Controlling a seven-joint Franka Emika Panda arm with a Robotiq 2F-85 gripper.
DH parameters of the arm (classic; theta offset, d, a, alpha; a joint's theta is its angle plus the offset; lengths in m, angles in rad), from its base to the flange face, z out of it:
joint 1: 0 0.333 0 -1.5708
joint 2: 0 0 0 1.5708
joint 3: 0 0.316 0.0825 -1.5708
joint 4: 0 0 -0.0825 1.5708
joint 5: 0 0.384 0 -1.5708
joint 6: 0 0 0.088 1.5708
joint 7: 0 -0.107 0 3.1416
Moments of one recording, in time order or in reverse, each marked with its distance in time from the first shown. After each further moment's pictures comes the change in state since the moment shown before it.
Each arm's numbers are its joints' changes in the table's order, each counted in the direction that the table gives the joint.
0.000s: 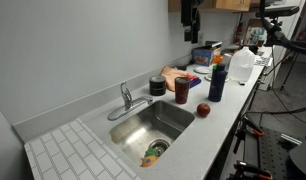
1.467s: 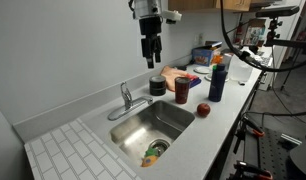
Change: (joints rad) arm 0.007 0.415 0.093 -0.267 -0.167 -0.186 0.036
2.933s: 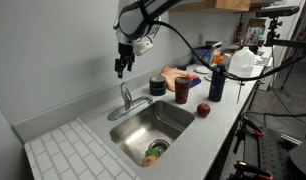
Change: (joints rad) arm -0.036 0.473 -0.026 -0.381 -0.056 -0.455 0.015
